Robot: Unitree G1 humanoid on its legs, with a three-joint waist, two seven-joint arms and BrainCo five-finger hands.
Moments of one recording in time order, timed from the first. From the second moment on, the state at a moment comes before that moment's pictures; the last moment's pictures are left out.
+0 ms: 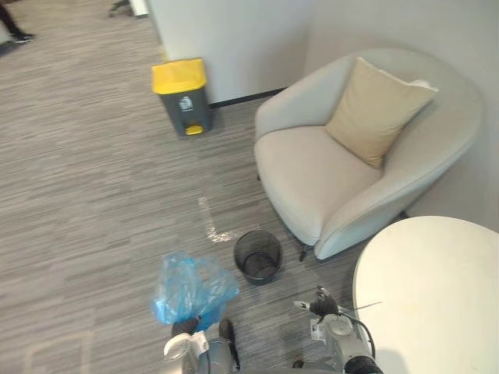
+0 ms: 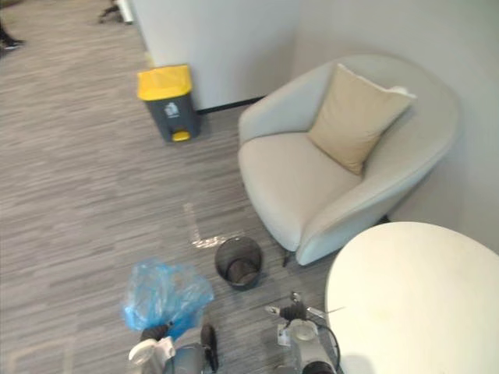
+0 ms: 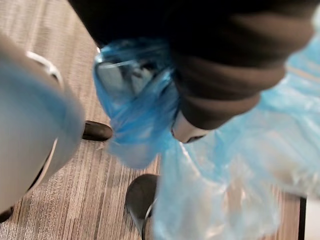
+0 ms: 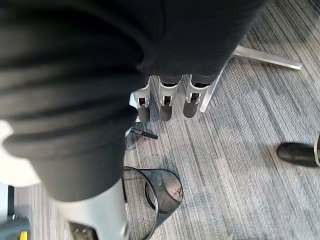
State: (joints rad) left arm 0.08 -0.06 0.23 0.81 -0.16 0.00 0.19; right arm -0.08 0.00 -0.07 0.90 -0.04 0.02 -0.18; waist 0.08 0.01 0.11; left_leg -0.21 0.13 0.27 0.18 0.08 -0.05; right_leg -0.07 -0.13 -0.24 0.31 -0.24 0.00
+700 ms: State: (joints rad) left arm 0.09 0.04 0.17 0.97 -0.10 0.01 0.19; right arm -0.05 0.03 -0.23 1.02 -0.04 0.03 -0.18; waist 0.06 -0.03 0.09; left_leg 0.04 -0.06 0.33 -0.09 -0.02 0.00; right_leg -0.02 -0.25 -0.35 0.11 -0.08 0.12
